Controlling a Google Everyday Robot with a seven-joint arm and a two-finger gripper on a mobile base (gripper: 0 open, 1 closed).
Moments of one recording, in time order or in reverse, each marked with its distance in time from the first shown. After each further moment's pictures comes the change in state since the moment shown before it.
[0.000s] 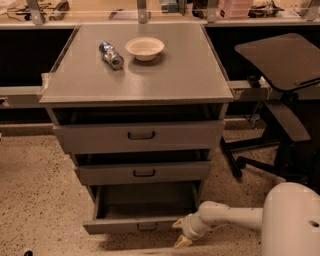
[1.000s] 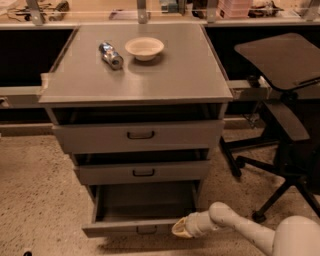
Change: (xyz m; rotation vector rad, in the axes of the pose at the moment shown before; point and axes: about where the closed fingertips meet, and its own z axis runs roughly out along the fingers) arm 0.018 -0.036 0.021 0.072 -0.255 0.087
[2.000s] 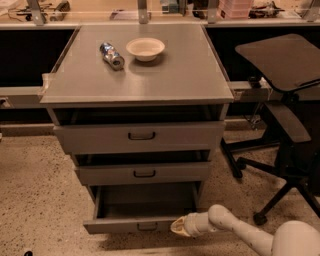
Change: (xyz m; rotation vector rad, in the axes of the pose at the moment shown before) arm 0.004 -0.010 0.014 0.051 -0.020 -0.018
